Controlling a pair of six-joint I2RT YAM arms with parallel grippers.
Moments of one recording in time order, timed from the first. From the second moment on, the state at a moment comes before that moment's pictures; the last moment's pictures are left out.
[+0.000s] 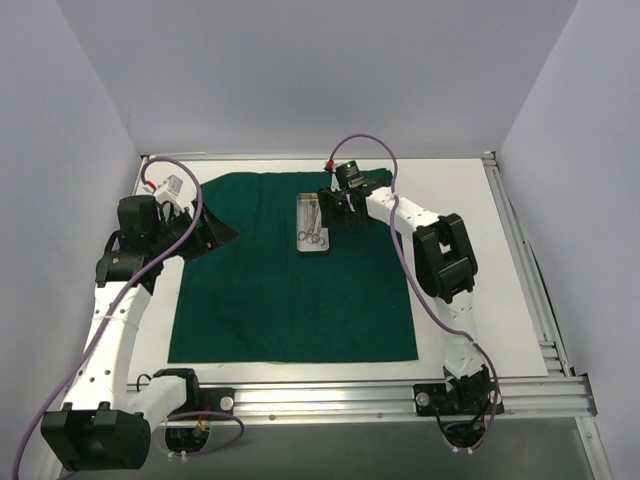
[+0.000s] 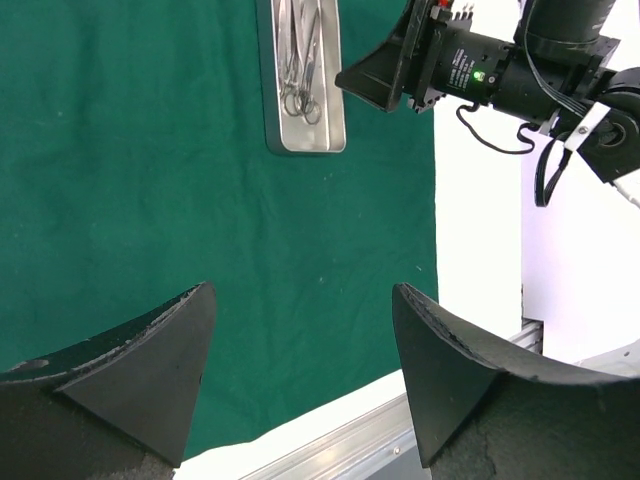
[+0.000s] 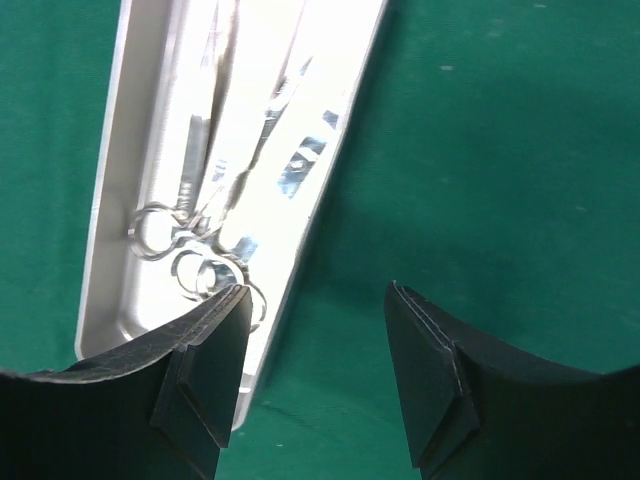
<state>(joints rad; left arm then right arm) -0.01 1.04 1.07 -0.63 0.48 -0.54 0.47 2.21 1.74 -0.48 -0.09 0.22</state>
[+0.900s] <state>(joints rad) -0.03 1.09 1.04 -0.63 0.47 -0.54 0.51 2.27 1.81 -0.50 -0.07 0.24</state>
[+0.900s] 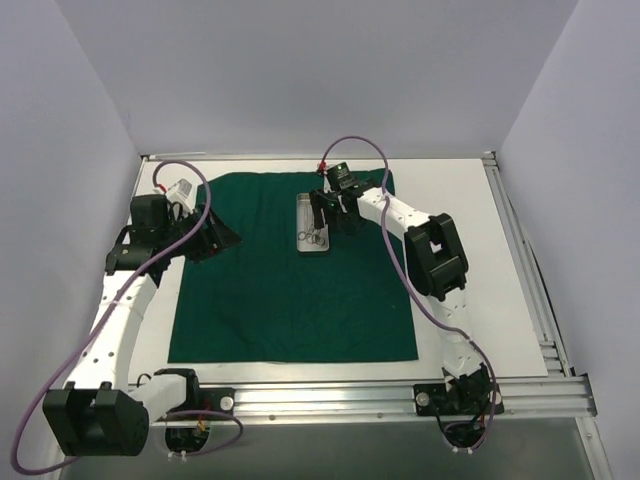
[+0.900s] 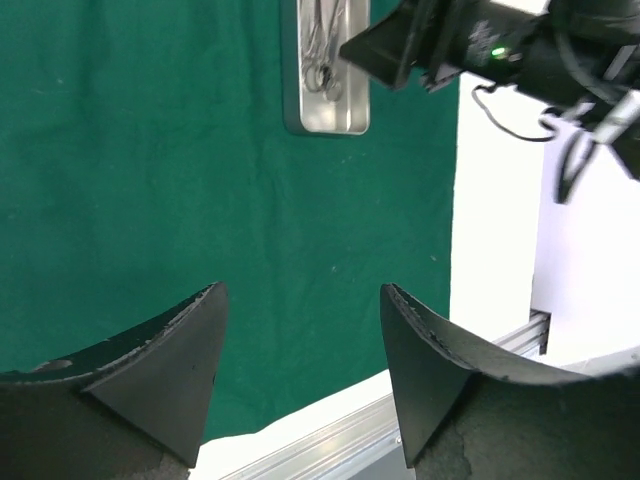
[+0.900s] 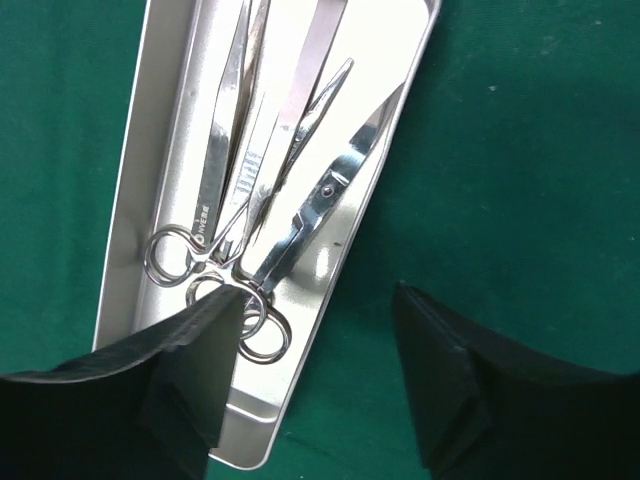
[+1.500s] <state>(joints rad) -0.32 1.73 1.48 -0.62 0.26 -0.52 0.45 1.75 1.34 -0.32 0.01 0.34</state>
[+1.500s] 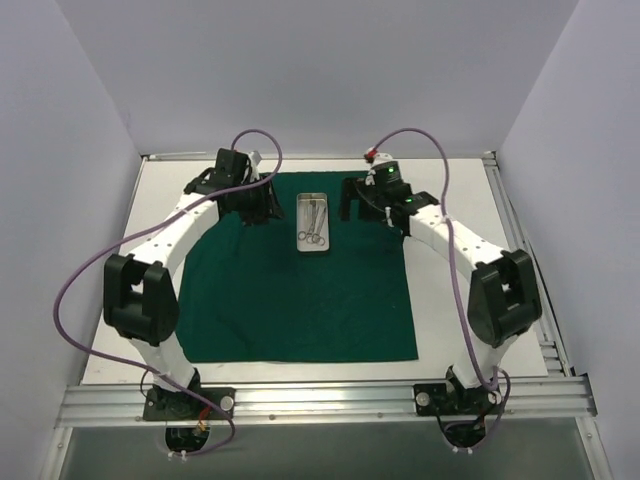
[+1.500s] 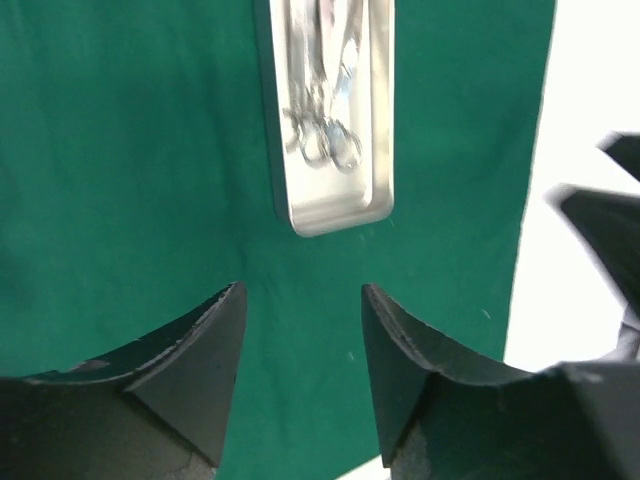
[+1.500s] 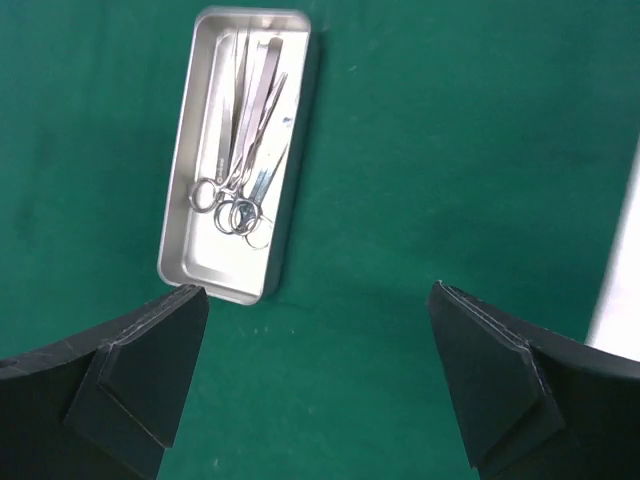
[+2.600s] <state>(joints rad) -0.43 2.34 2.02 -0.77 0.06 -0.44 0.31 1.43 1.08 -0.34 -0.09 0.33</state>
